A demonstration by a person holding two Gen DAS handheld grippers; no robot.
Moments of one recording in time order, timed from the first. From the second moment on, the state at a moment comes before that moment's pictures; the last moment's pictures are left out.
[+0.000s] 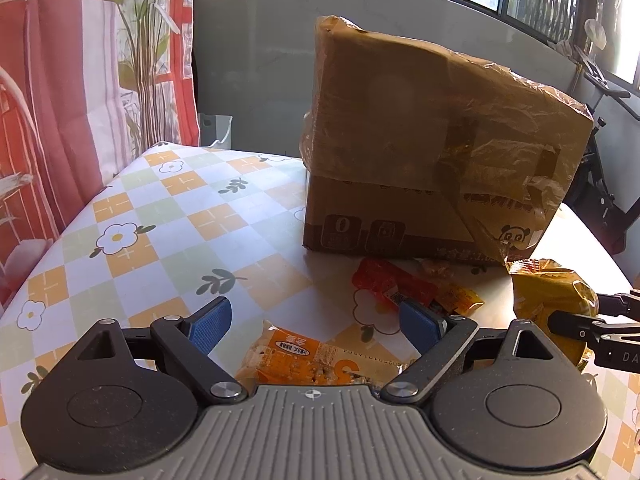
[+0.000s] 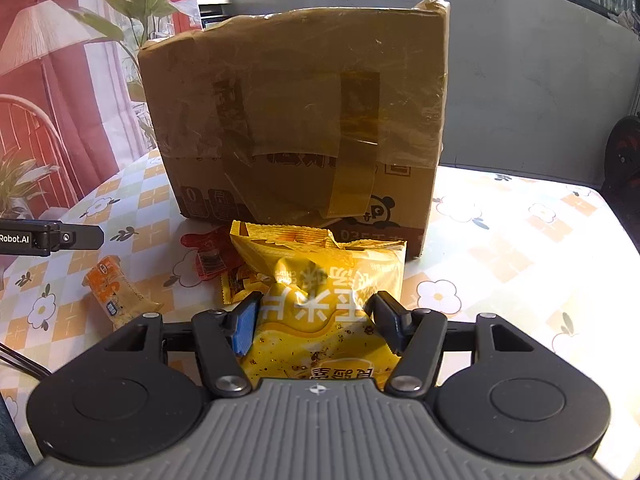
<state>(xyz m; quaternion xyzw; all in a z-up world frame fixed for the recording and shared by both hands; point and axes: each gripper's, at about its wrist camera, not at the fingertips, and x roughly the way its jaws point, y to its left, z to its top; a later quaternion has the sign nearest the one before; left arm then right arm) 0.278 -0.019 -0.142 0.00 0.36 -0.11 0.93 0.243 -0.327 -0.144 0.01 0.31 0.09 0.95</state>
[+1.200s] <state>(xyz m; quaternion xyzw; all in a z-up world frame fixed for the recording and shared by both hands) 0.278 -0.009 -0.167 -0.03 0.41 -0.09 0.91 0.231 -0.355 -0.153 0.05 0.31 0.06 0.95</state>
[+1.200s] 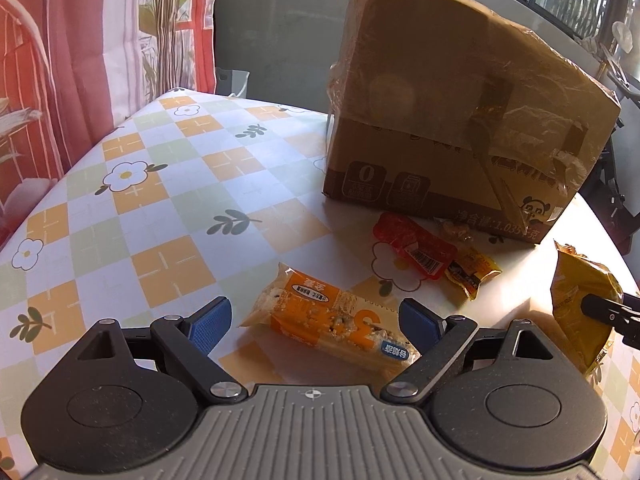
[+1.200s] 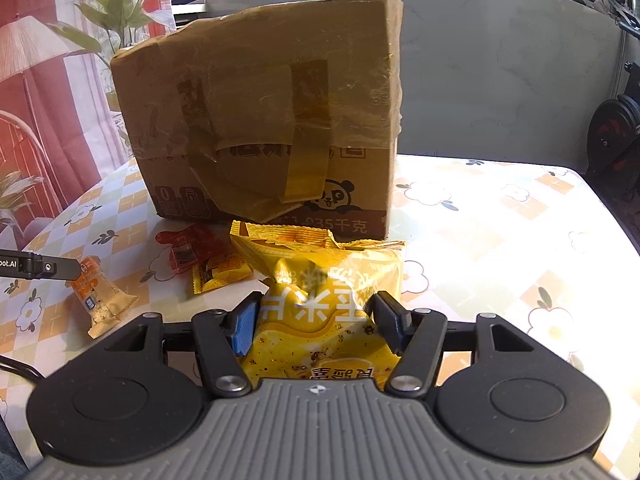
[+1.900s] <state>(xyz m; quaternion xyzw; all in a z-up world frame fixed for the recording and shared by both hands) 0.301 -0.032 -0.189 -0.04 0.44 -0.10 0.89 0.228 -0.364 -0.158 0.05 0.30 0.06 0.95</state>
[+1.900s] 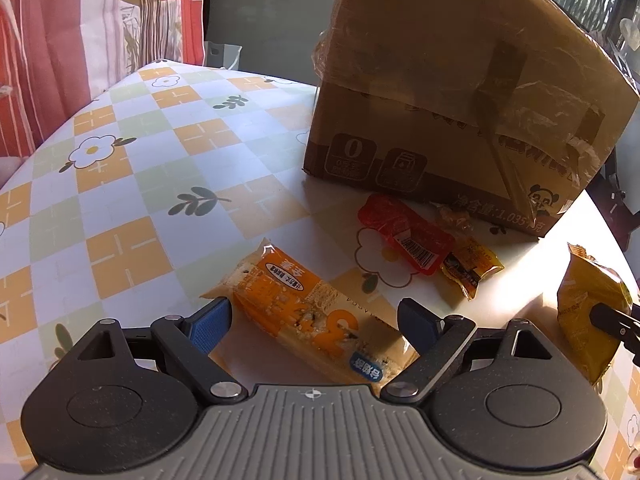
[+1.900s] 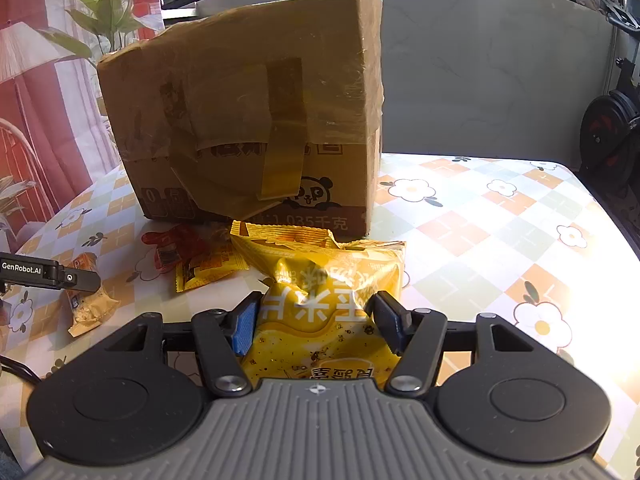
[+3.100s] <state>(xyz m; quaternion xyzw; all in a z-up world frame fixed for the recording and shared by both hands) 0.383 -0.148 -0.193 0.02 0.37 -0.27 0.89 0.233 -0.402 -0.158 0.09 0.28 0.05 0.95</state>
